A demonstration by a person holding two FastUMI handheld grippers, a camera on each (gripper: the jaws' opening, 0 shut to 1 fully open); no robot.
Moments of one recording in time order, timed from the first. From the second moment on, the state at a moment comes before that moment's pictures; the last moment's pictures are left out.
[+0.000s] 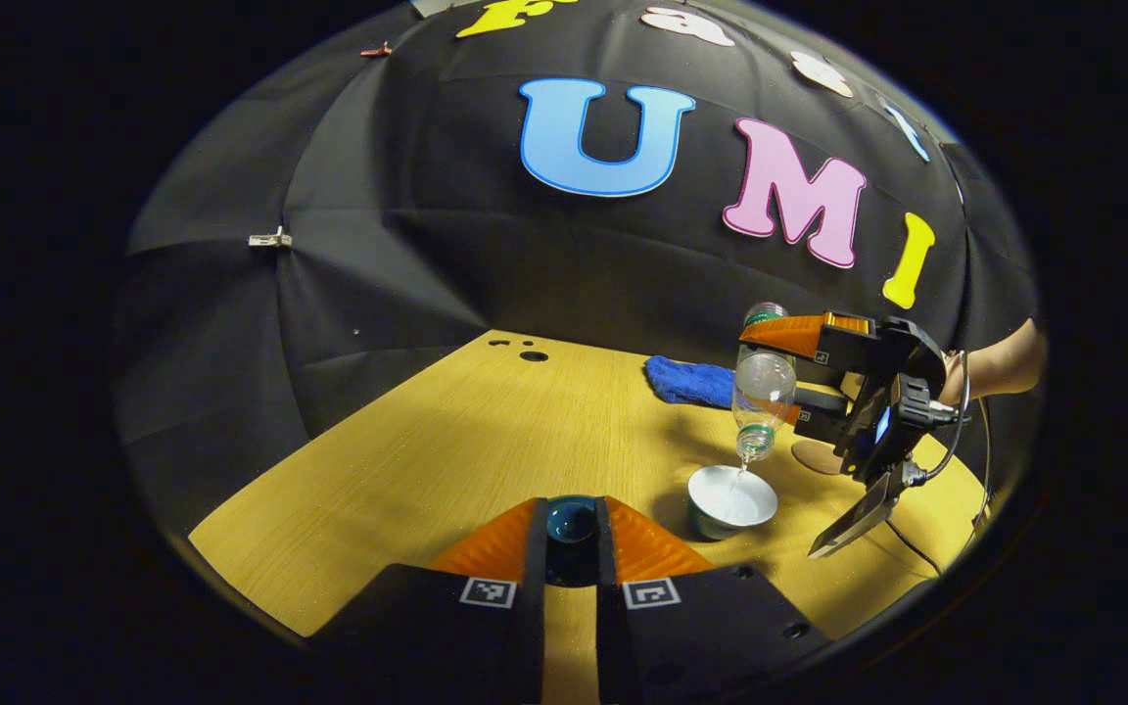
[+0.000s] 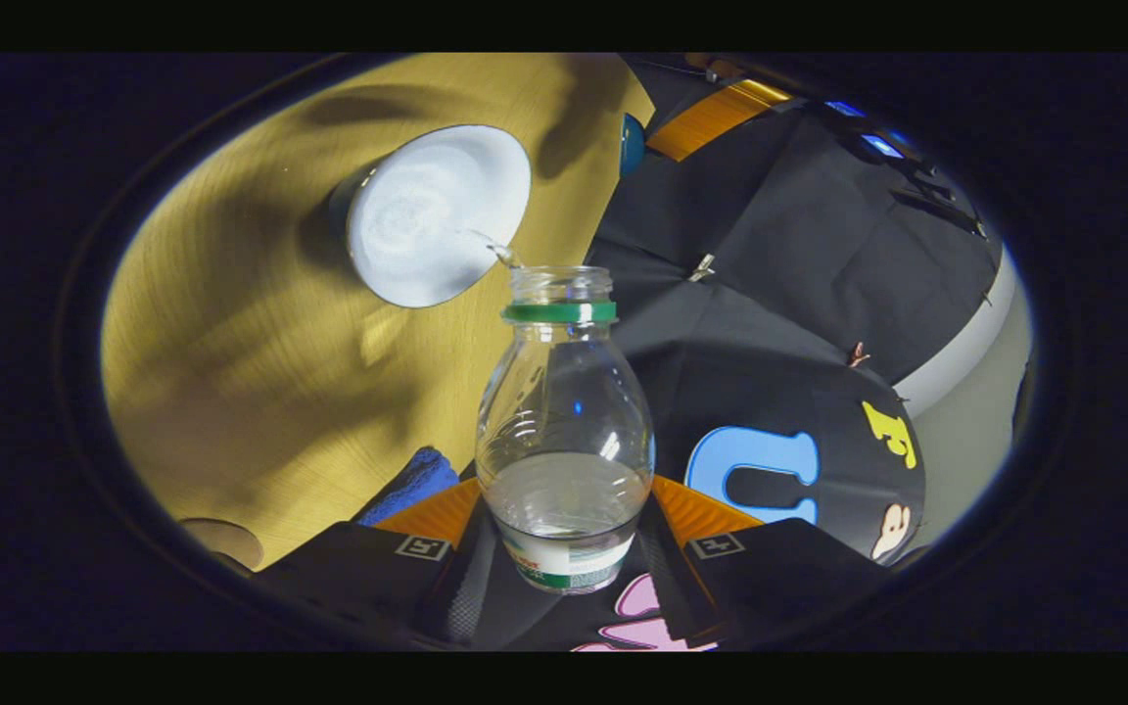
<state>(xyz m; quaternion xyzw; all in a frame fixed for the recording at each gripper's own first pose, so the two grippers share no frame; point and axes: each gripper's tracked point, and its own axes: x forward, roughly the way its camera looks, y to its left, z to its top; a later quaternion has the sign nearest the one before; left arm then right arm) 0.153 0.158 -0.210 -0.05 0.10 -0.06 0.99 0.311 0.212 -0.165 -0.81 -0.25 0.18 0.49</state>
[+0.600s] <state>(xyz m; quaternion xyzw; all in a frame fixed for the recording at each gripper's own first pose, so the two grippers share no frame) 0.145 0.156 -0.206 -0.04 0.10 -0.06 0.99 0.307 0.213 -0.164 -0.82 -0.25 0.18 0.49</state>
